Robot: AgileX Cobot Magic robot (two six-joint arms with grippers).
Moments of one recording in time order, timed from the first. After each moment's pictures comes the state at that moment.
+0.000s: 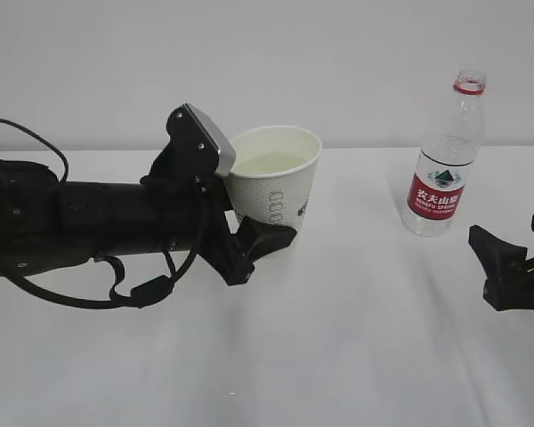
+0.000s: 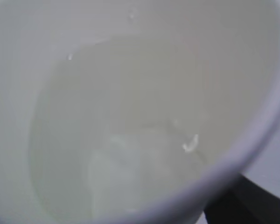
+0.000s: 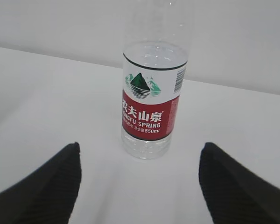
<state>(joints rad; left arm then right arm) -0.57 1.83 -0.85 0.77 -0.60 -0.41 0.09 1.67 -0.17 -0.08 -1.15 -0.10</state>
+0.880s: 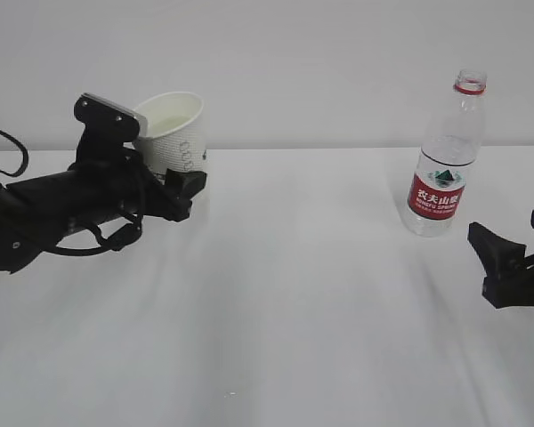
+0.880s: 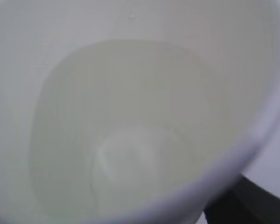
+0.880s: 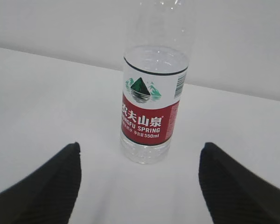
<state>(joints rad) -0.36 1.95 -0.85 0.26 -0.69 -0.11 0.09 1.67 -0.18 -0.08 -1.15 -0.12</state>
